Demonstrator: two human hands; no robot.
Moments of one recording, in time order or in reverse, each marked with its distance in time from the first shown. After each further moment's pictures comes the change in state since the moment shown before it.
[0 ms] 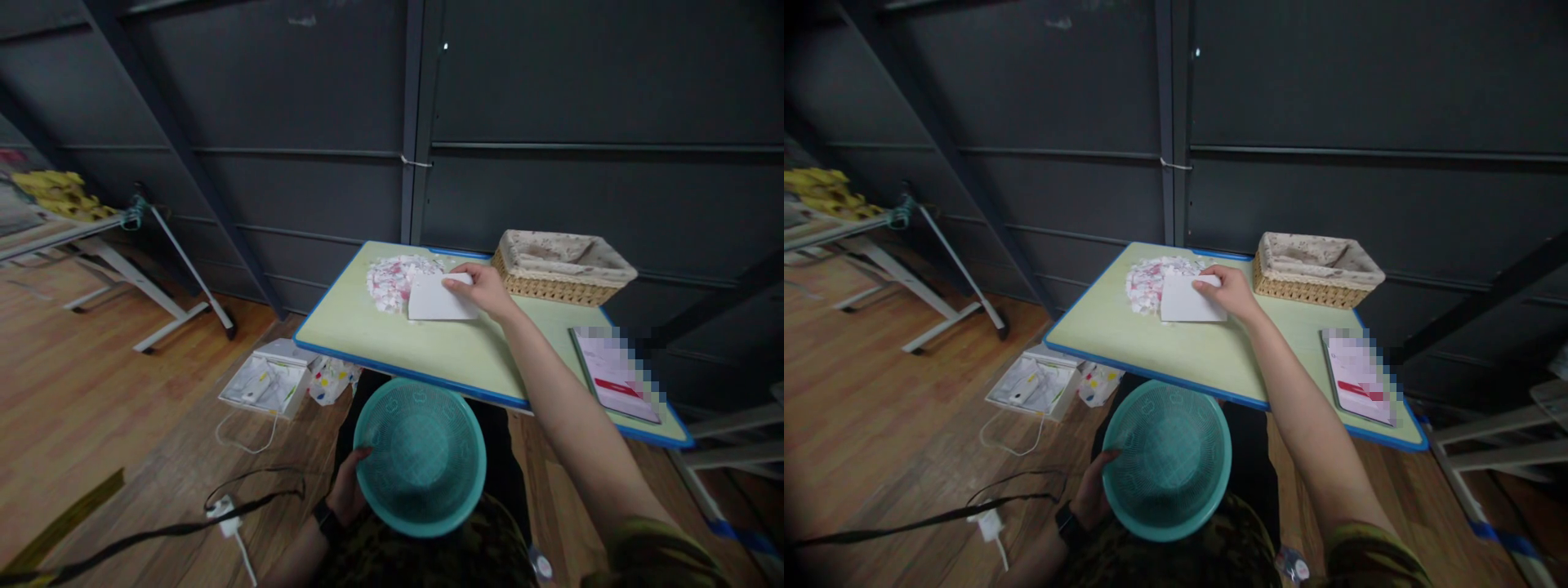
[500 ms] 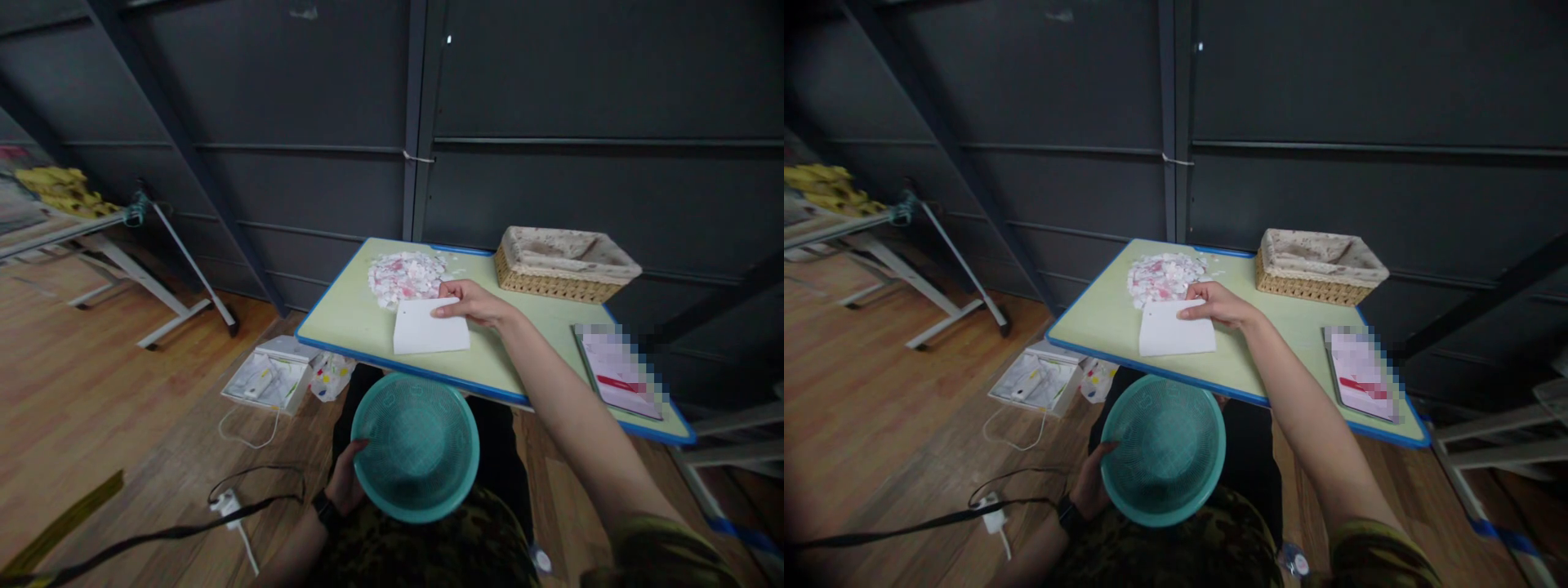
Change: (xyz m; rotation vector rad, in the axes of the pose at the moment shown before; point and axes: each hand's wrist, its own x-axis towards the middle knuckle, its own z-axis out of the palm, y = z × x) left_hand 0.010 0.004 -0.009 -0.037 0.001 0.005; right_hand -0.021 -0.025 0.011 0.471 -0.572 0.238
